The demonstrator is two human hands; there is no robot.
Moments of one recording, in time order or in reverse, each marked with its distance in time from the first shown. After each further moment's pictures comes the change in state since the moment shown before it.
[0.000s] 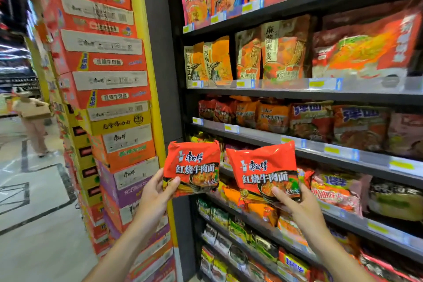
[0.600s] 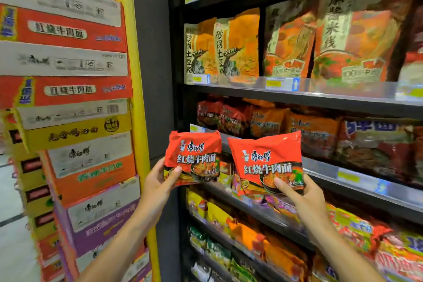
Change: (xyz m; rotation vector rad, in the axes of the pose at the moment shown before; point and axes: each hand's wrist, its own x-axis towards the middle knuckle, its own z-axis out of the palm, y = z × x) left_hand 0.283 -0.116 -0.009 -0.131 0.009 0.063; right_hand 0.233 0.046 0.134 -0.089 0.090 -0.059
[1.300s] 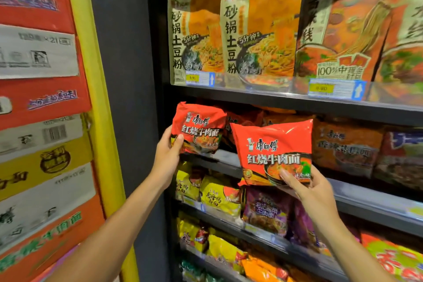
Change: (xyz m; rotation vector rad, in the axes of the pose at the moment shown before) left_hand 0.286 -0.084 0.014 -0.074 -0.185 0.080; right_hand 0.120 0.004 0.117 0.019 0.165 -0.028
